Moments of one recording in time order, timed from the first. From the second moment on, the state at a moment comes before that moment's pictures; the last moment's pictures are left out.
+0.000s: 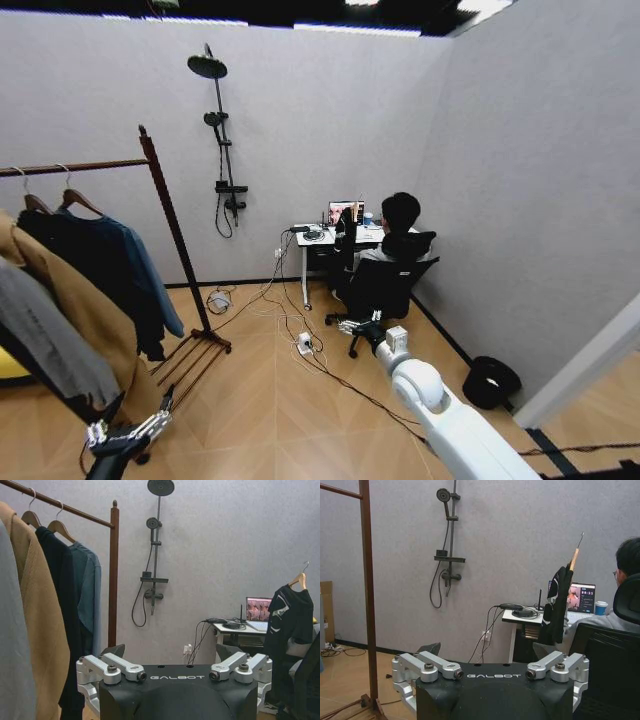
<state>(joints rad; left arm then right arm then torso) 1.83 -1.30 -0.87 -2.29 -0.49 -0.05 0.04 -0.89 1.01 0.20 1.89 0.52 -0.30 0.17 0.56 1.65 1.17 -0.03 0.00</state>
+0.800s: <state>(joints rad) 1.83 -1.30 -0.87 -2.29 -0.49 -0.05 0.04 -0.90 1.02 0.19 1.88 0.51 -0.30 0.17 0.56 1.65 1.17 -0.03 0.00</state>
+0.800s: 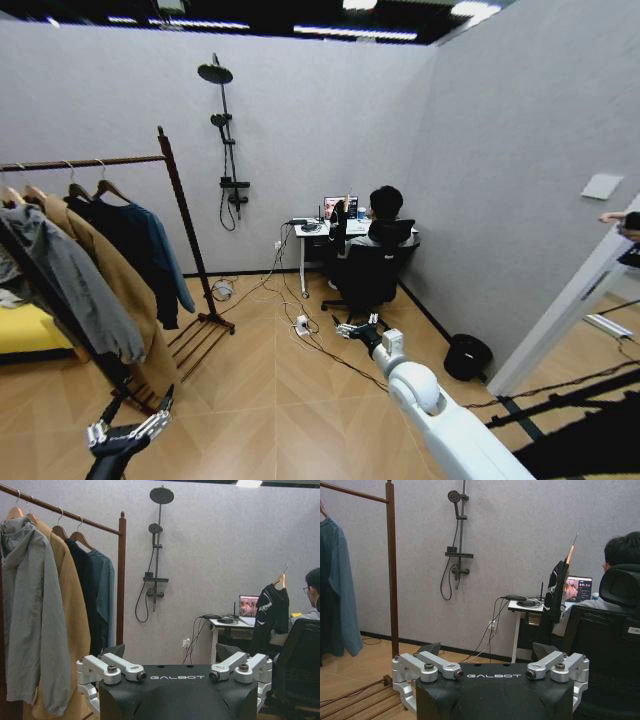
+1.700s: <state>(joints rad) 1.83 -1.30 -0.87 -2.29 -0.49 -0.05 0.04 -0.91 1.02 0.19 1.88 0.50 -0.29 0.16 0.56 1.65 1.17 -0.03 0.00</state>
